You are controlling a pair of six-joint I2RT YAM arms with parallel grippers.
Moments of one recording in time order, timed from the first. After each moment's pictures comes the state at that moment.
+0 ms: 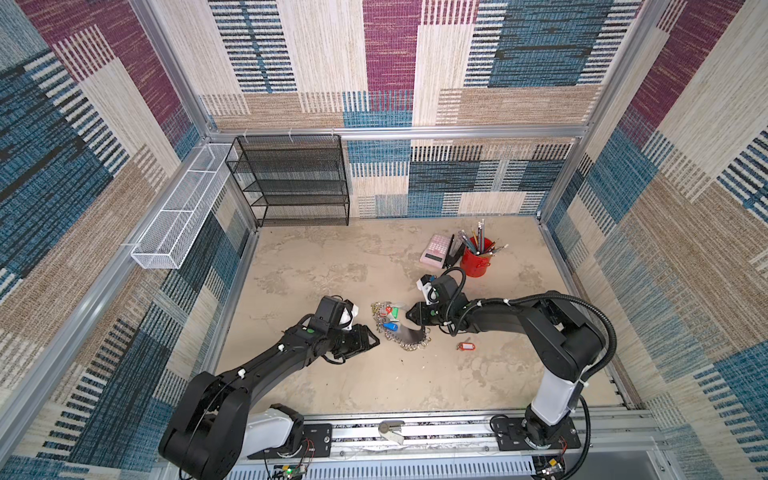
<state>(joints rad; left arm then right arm) -0.45 1.27 0.56 -0.28 0.51 -0.69 0.58 1.82 0.85 0.14 -0.33 0.59</state>
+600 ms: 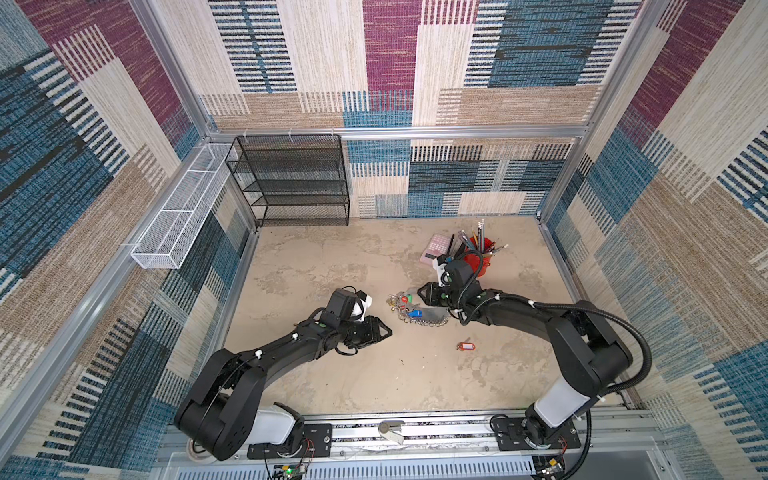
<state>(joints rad) -0.50 1.36 0.61 -0.10 0.54 -0.73 0.53 1.63 0.87 0.05 -0.21 0.55</state>
